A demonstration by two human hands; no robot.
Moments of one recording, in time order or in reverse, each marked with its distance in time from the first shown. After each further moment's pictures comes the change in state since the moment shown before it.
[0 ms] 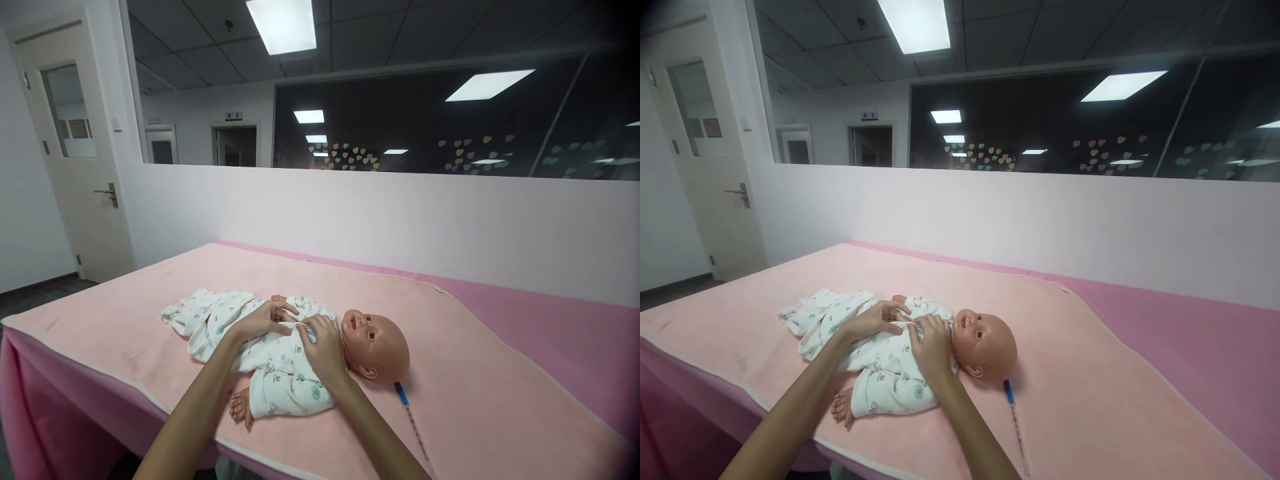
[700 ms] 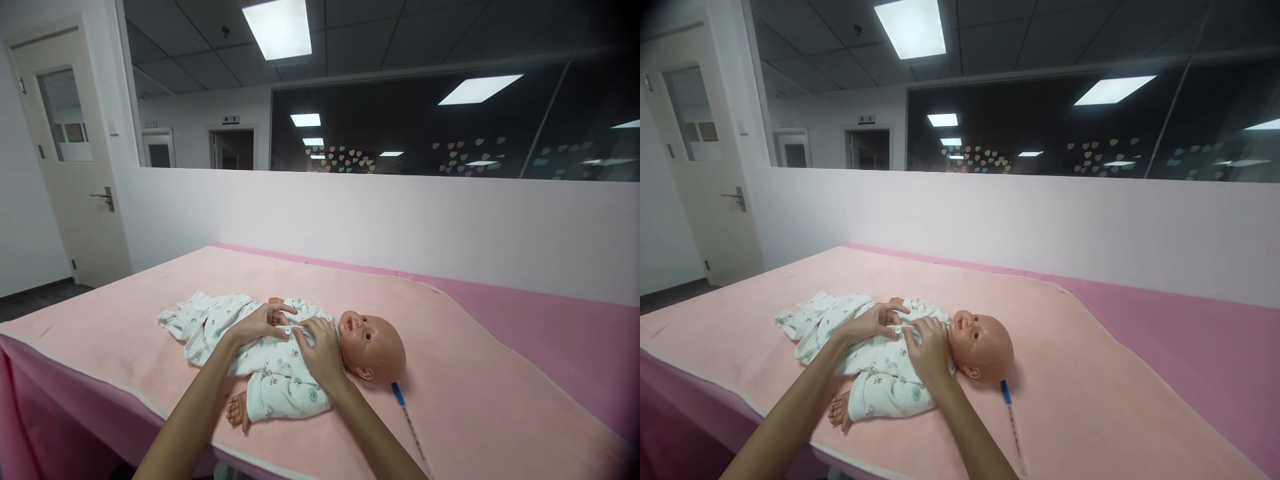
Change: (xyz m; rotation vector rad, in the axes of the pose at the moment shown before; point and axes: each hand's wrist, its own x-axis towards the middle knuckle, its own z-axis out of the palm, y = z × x) left_hand -0.003 0.005 0.003 0.019 0.003 0.003; right_hand -0.001 -0.002 -0.005 0.039 0.002 -0.007
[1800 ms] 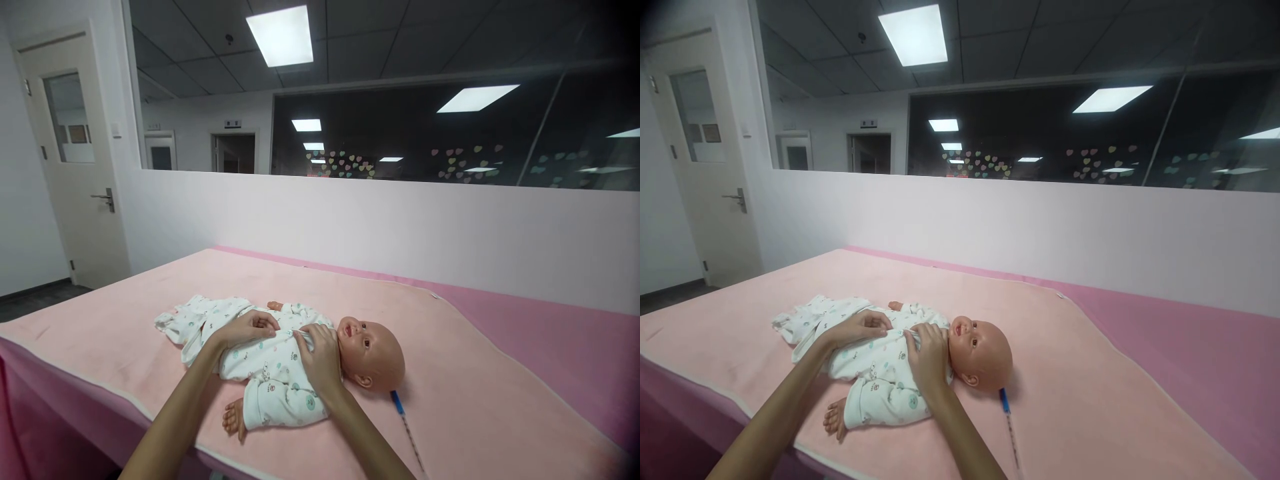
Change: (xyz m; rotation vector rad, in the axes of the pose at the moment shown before) left_hand -0.016 0.005 -0.018 0.287 0.008 -0.015; right_hand -0.003 -0.002 0.000 -0.018 0.059 0.065
